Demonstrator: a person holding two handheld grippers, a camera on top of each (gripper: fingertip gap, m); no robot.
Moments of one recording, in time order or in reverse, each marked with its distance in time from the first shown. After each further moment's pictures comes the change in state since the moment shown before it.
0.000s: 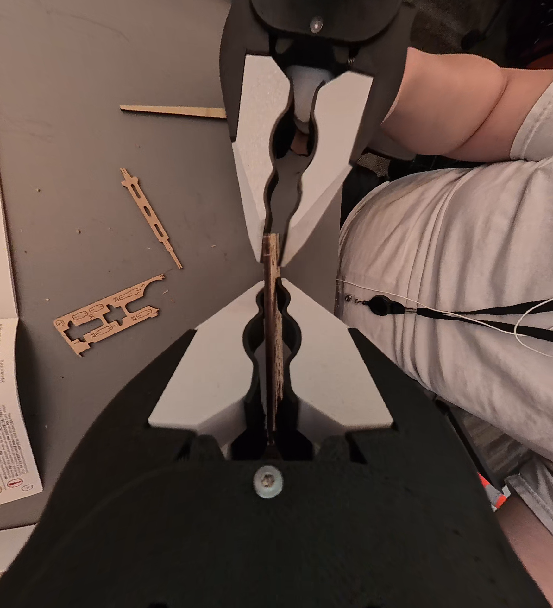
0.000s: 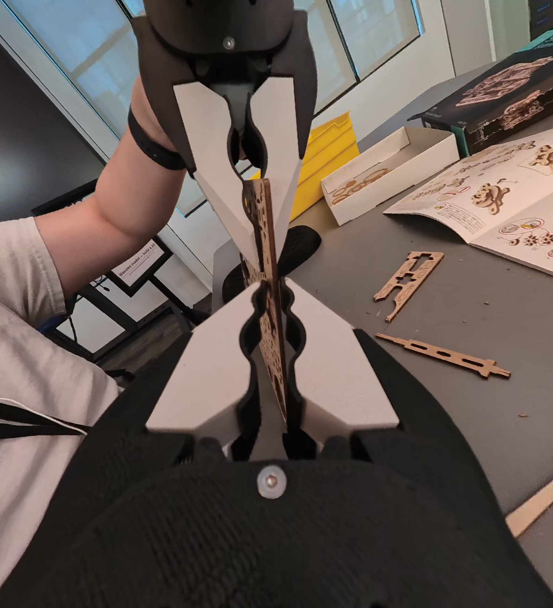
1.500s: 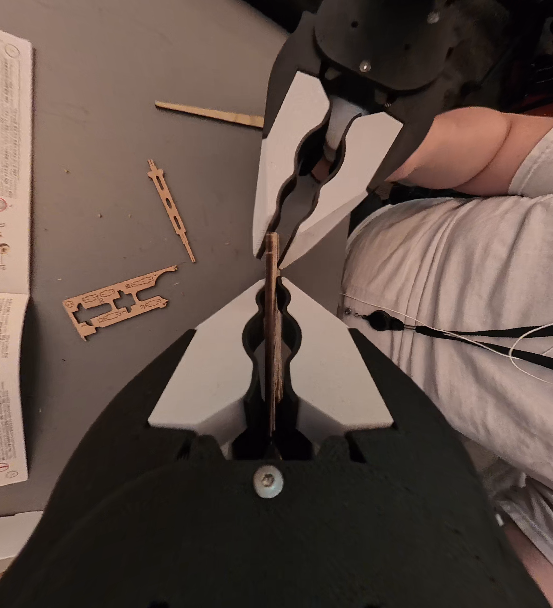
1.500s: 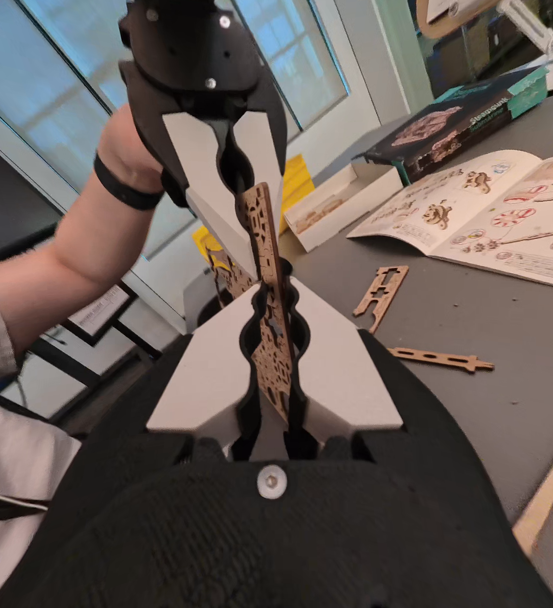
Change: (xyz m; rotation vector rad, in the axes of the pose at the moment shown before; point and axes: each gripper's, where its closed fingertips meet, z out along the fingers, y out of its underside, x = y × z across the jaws) left arm -0.011 0.000 -0.007 0.059 -0.021 -0.078; right arm 0.009 -0.013 0.004 0.130 0.154 0.027
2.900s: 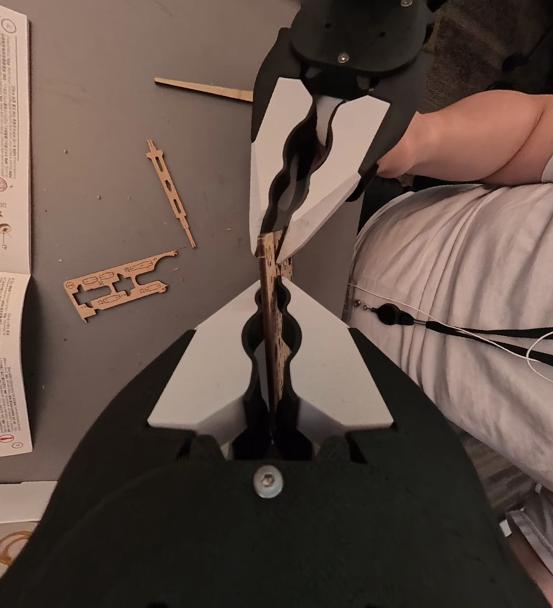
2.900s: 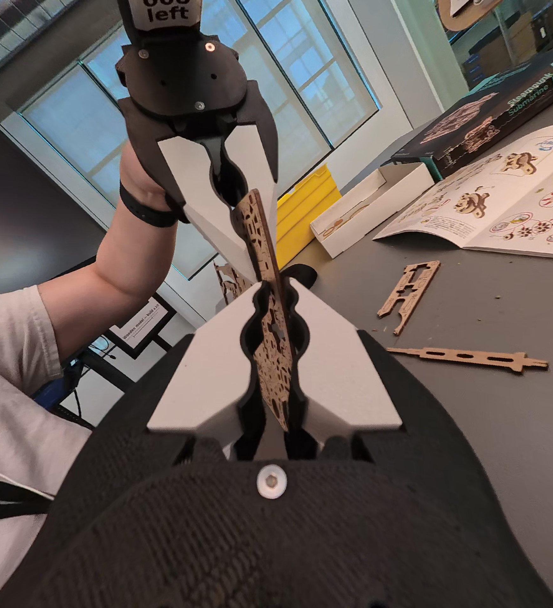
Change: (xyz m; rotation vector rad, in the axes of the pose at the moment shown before) left arm 0.003 0.011 0.003 -0.040 -0.068 -0.002; right arm -0.004 0.007 0.005 0.065 -0.105 0.094
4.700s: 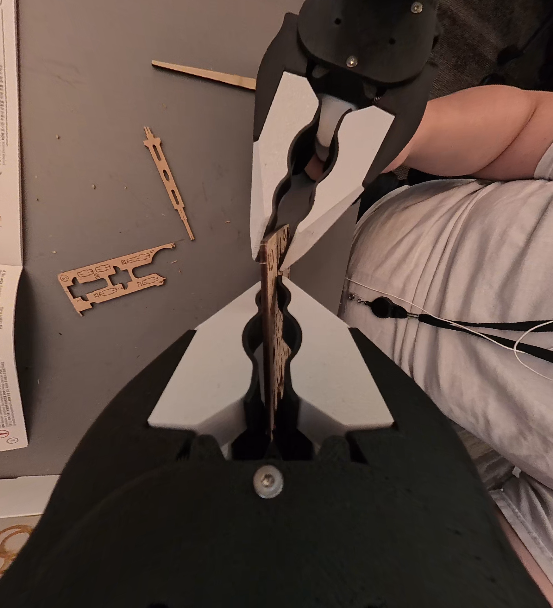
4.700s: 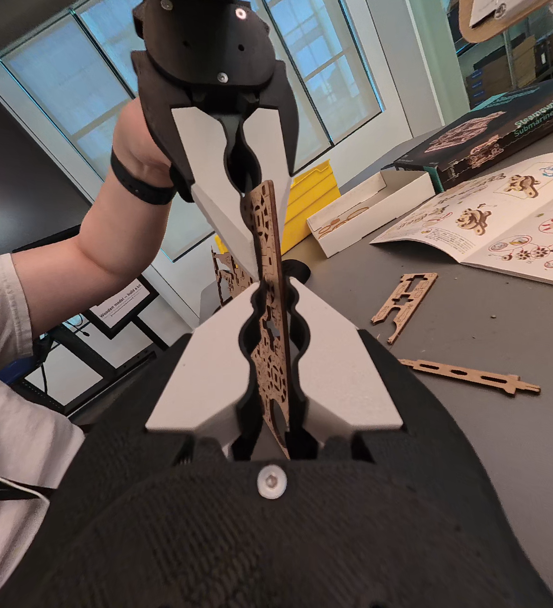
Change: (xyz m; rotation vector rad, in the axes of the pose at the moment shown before) left arm -0.001 0.003 -0.001 -0.032 0.027 -0.022; right arm -0.001 0.004 0.005 -0.033 0.001 -0.117
